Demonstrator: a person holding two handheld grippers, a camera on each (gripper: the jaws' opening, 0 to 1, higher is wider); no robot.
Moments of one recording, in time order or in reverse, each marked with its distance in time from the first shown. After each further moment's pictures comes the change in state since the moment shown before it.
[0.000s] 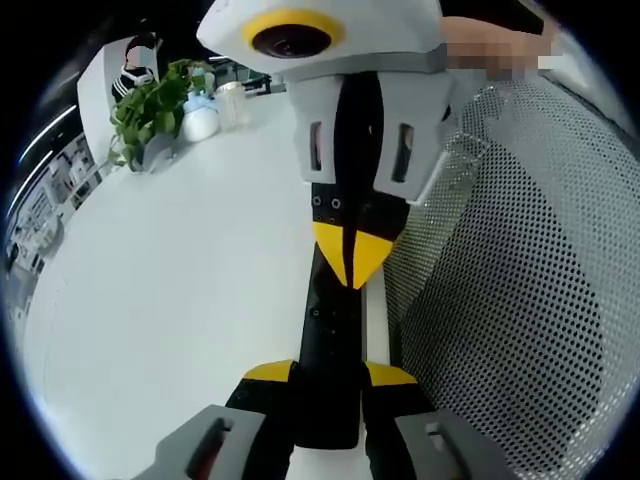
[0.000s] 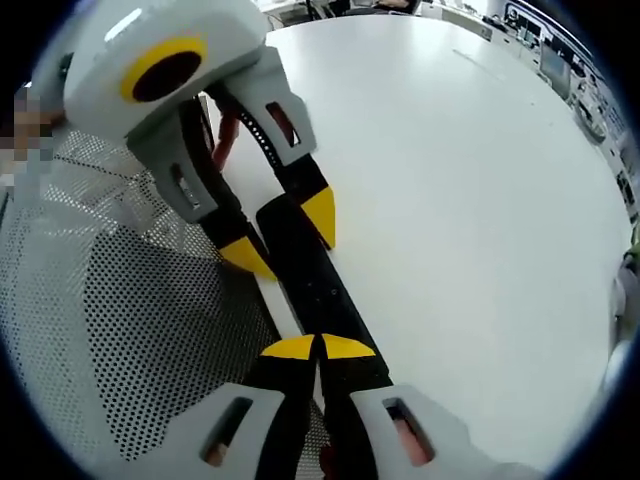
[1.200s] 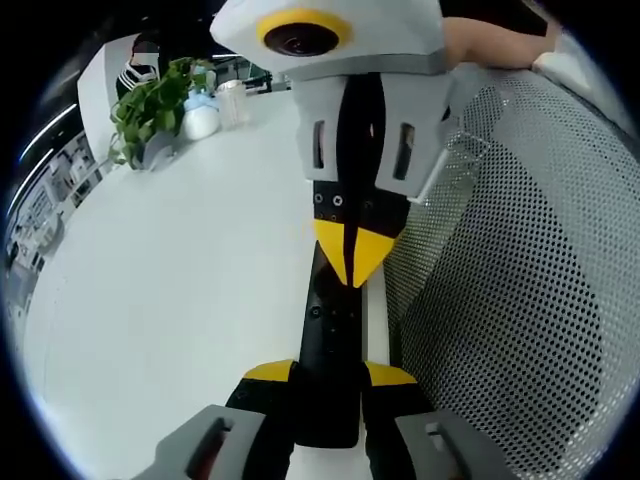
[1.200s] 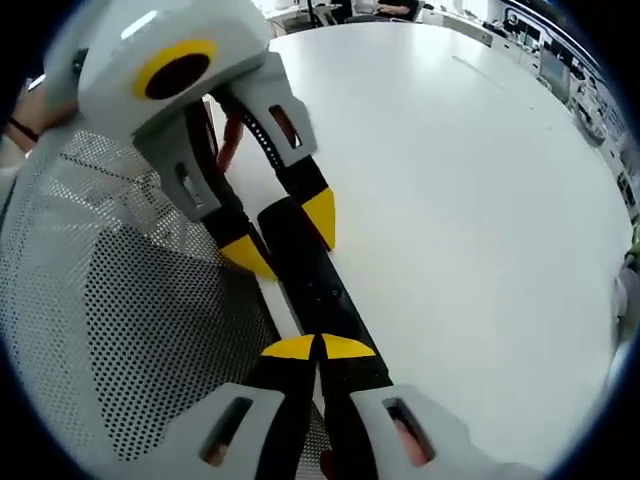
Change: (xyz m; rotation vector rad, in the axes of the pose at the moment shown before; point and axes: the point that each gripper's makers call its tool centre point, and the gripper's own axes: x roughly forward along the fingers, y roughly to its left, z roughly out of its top) left arm 0.000 0.000 -0.001 -0.007 0.007 0.001; right arm 0.000 0.000 0.000 -0.014 -0.036 0.007
